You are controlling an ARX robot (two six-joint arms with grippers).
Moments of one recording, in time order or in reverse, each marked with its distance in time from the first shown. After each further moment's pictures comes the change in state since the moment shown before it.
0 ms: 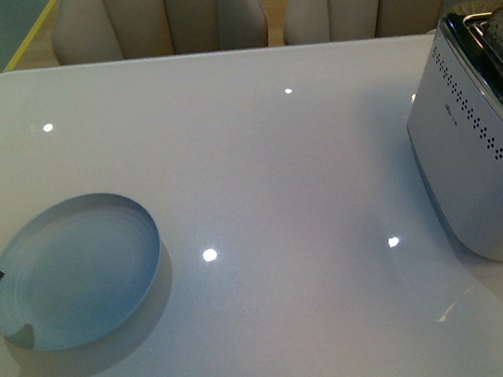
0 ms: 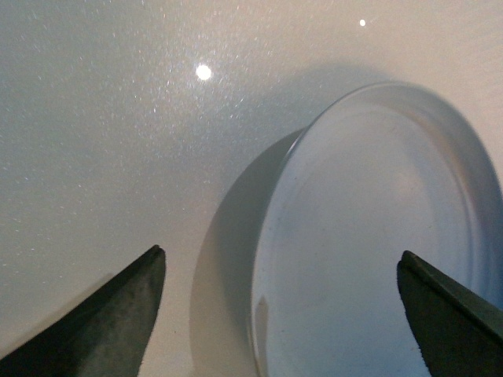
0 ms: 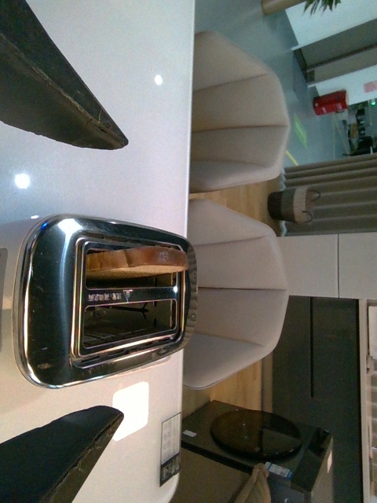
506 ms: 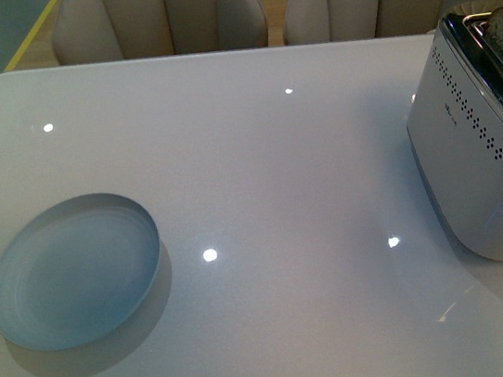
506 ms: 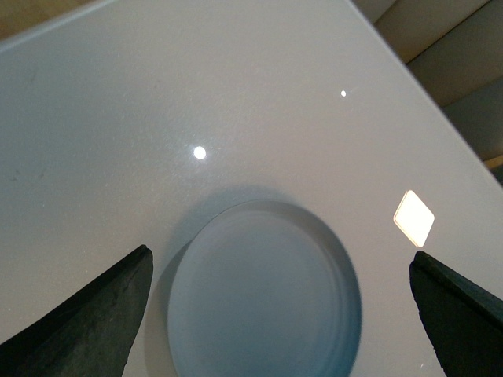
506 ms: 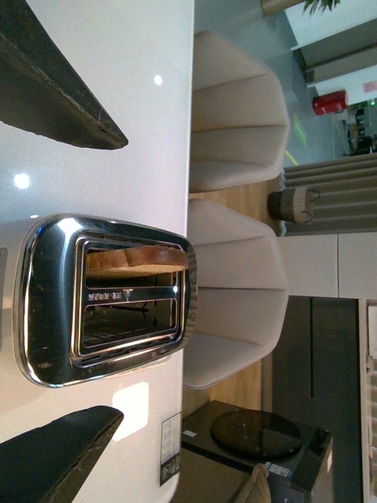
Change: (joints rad) left arm -0.061 -0.726 -0.058 -0.482 -0.149 0.042; right arm 0.000 0.000 0.000 0.000 0.000 0.000
